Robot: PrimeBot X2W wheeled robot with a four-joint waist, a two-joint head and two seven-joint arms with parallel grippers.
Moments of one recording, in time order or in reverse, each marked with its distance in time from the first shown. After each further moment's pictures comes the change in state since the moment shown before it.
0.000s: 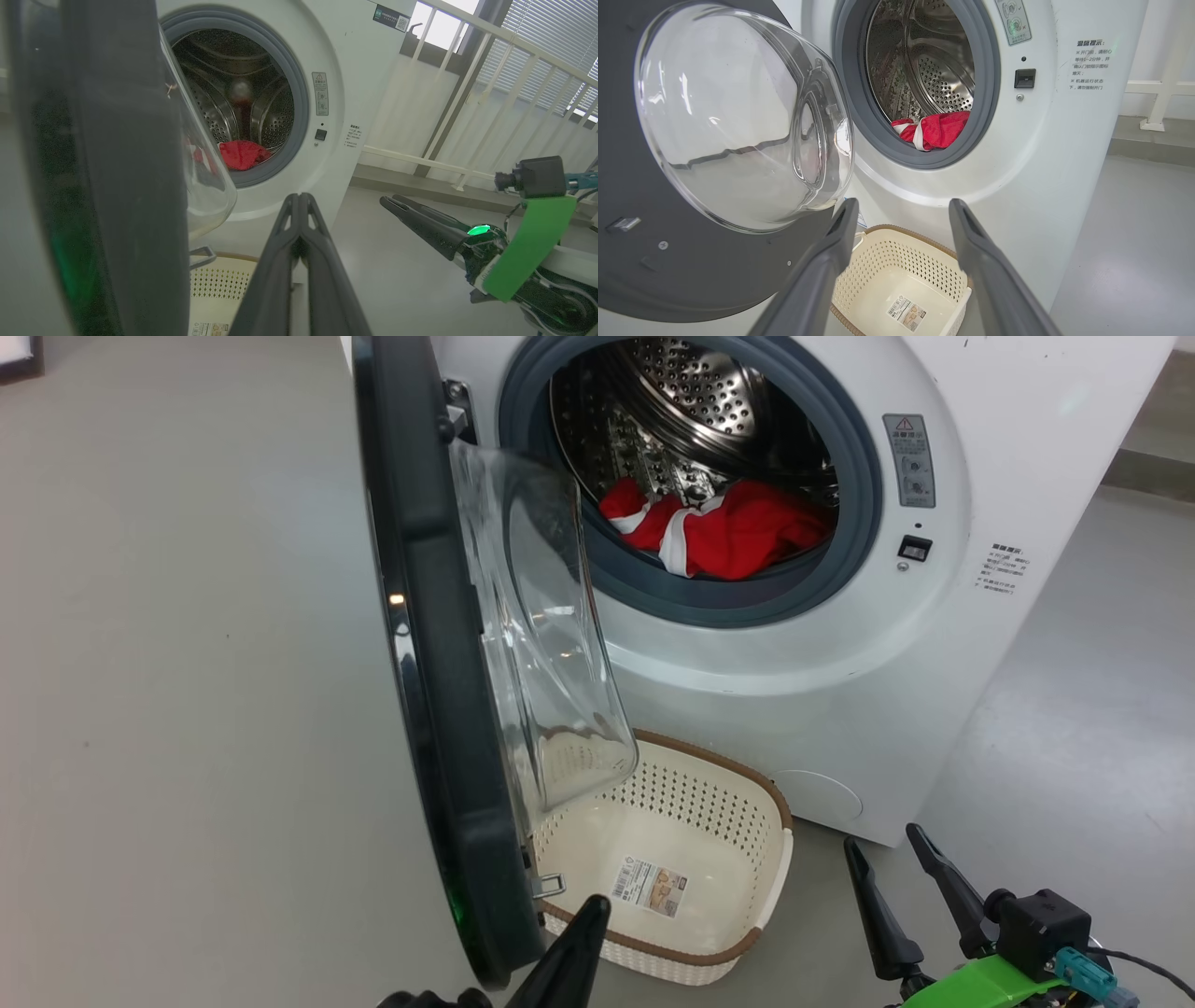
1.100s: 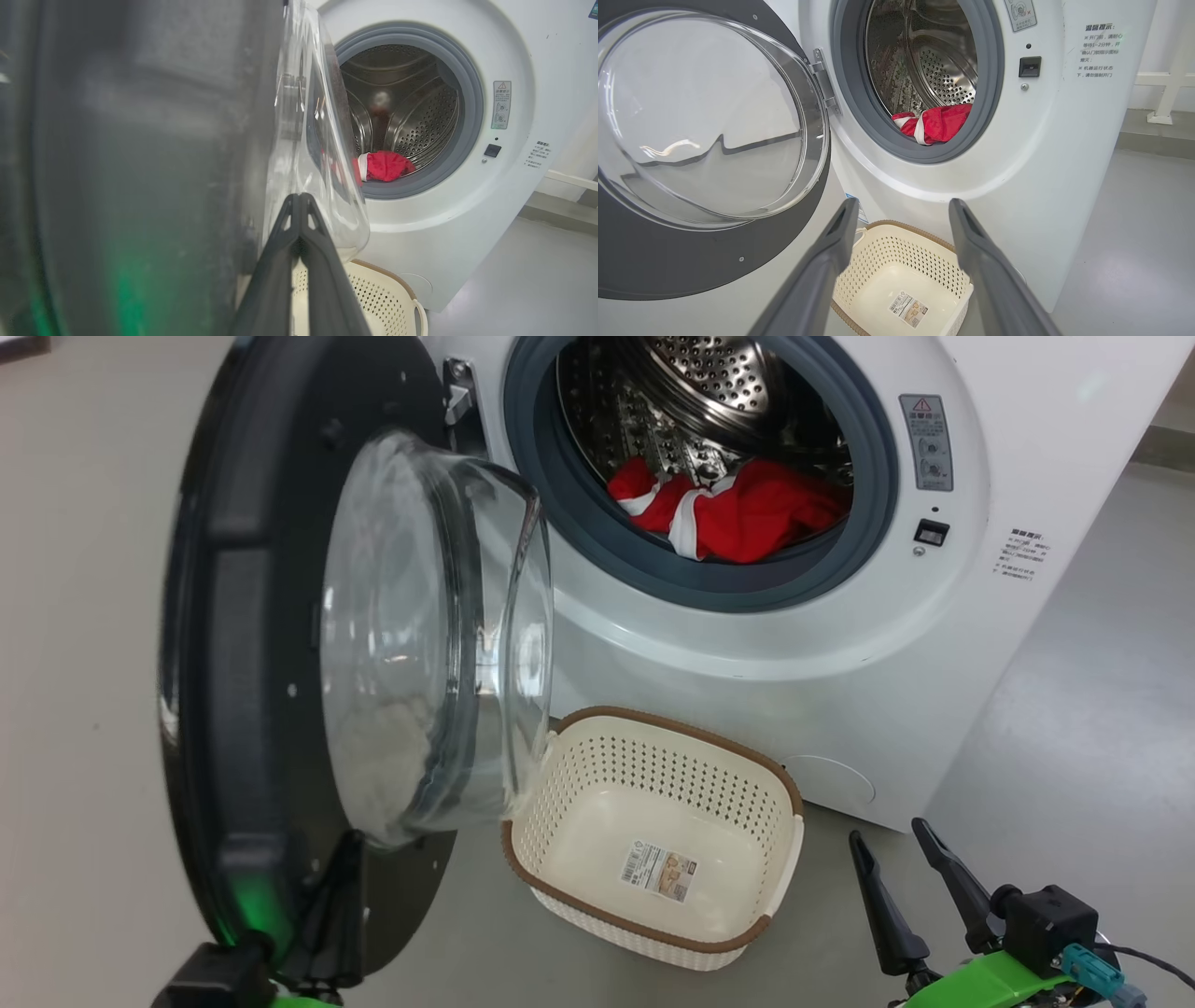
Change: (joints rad) left arm -0.034 0.006 0.367 0.133 0.023 0.054 0.000; right arm -0.003 -0.009 -0.002 -0.008 0.000 0.000 0.000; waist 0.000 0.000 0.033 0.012
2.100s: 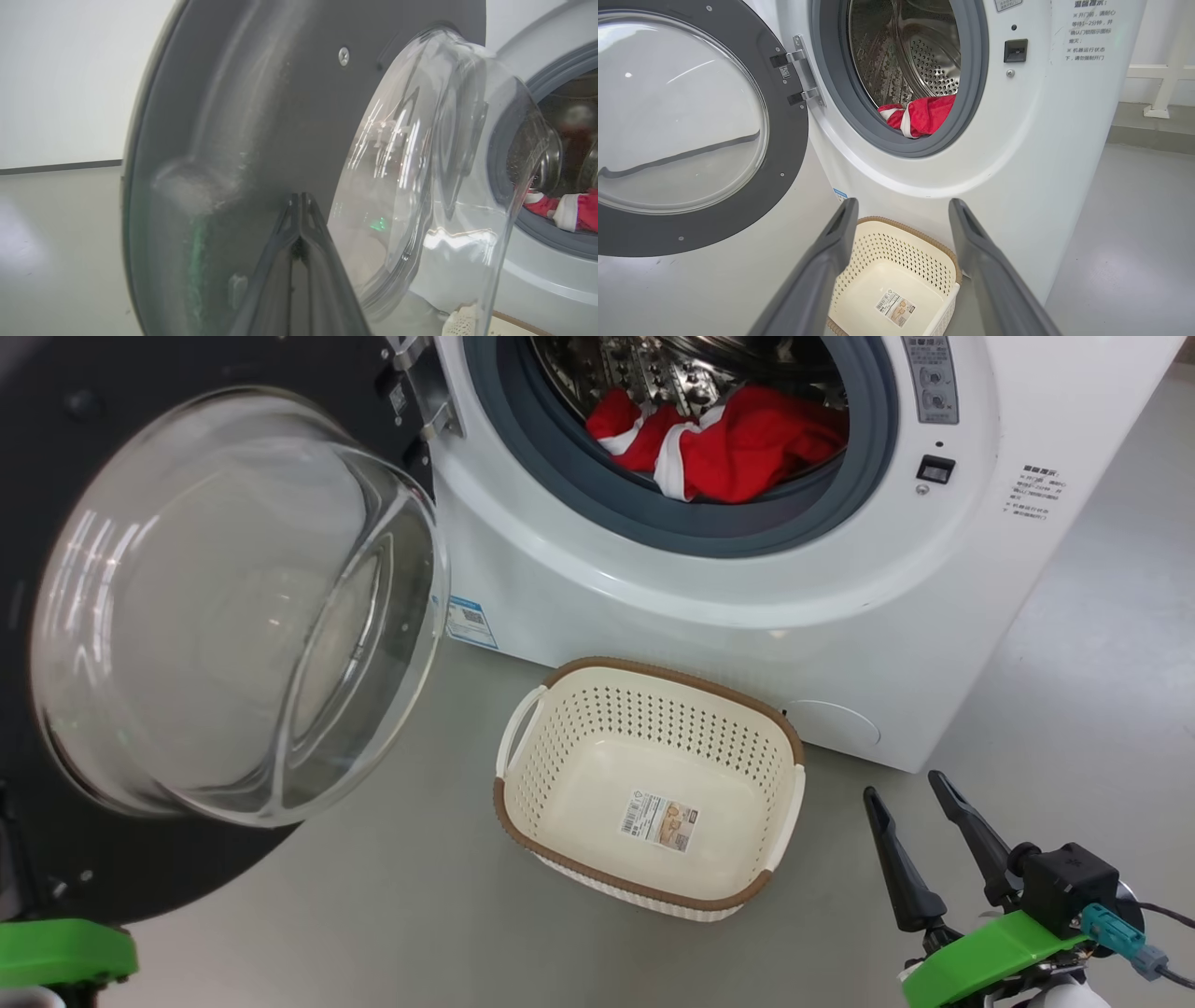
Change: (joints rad) left arm -0.187 0.084 0.478 0.188 0.077 -0.018 0.000; right arm -0.064 -0.055 0.009 -0.014 -0.002 0.000 0.000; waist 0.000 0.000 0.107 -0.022
